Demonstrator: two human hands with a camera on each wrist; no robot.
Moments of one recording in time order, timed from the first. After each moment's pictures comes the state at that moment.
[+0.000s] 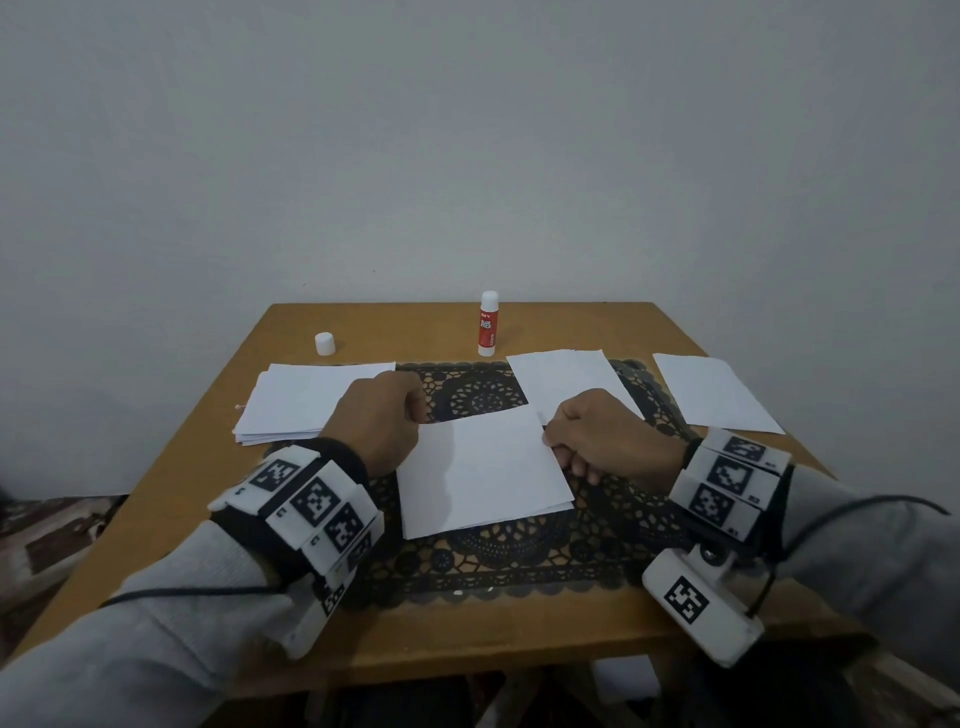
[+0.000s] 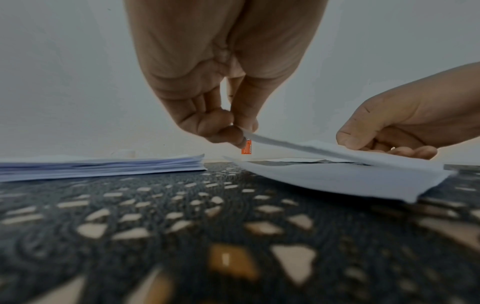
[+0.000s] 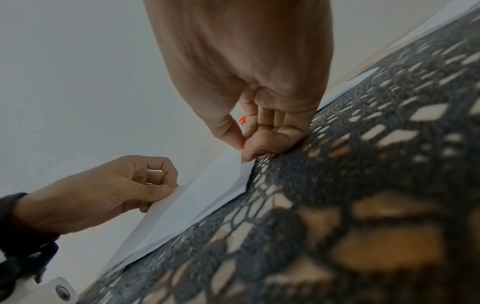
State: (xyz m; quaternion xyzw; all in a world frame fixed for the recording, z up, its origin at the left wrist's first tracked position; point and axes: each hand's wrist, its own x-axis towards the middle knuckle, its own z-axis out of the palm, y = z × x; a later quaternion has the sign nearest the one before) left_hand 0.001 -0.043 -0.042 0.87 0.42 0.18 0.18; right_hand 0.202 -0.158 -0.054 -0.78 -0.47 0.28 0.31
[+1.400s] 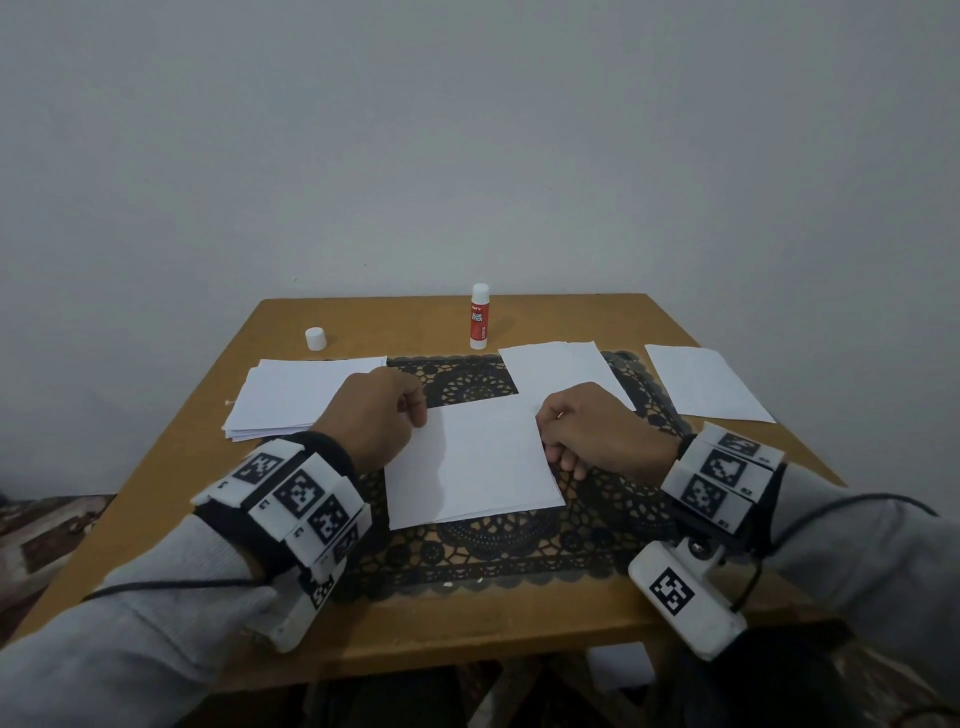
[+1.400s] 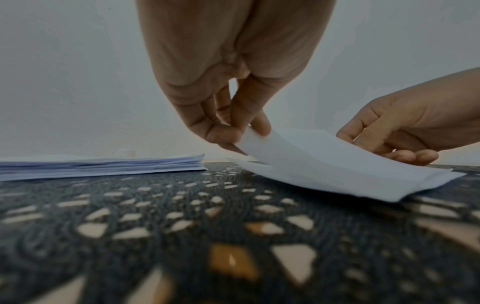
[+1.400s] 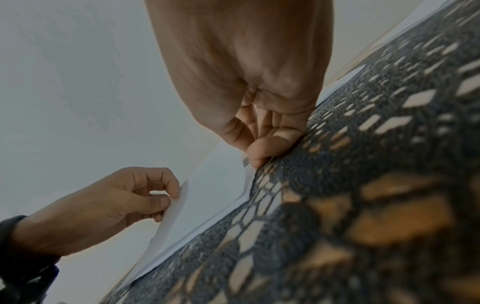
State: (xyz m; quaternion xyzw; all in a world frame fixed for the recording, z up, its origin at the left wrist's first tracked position) left_hand 0.002 -0.047 -0.038 0.88 0.41 0.15 0.19; right_hand 0.207 -0.159 -0.059 -0.77 -0.49 0.27 0.31
